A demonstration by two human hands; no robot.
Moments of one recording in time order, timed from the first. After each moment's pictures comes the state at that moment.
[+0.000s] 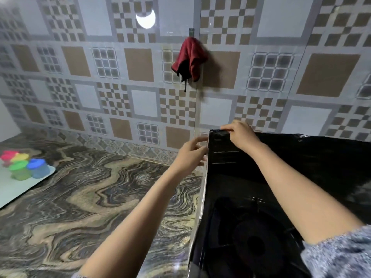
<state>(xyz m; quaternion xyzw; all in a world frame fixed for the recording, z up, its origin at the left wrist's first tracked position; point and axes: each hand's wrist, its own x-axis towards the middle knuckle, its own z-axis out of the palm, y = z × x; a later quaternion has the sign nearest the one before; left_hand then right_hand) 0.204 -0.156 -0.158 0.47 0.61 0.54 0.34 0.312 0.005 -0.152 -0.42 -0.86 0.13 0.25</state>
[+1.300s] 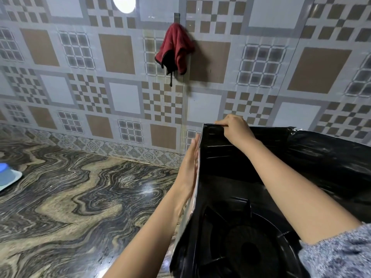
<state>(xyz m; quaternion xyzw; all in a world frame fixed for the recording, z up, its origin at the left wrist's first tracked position) 0.214 -0.104 -0.216 0.36 0.40 0.66 0.52 0.311 0.041 -0.160 -0.44 -0.85 0.08 0.27</state>
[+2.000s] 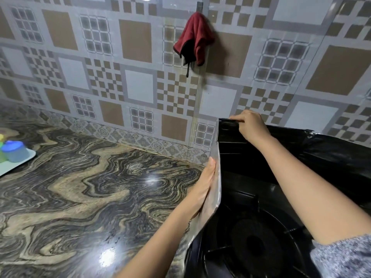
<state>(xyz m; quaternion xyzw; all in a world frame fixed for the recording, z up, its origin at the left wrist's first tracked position) 0.235 -0.122 -0.272 0.37 0.45 0.60 0.55 0.315 0.034 -0.157 -0.45 -0.84 0.10 0.28</state>
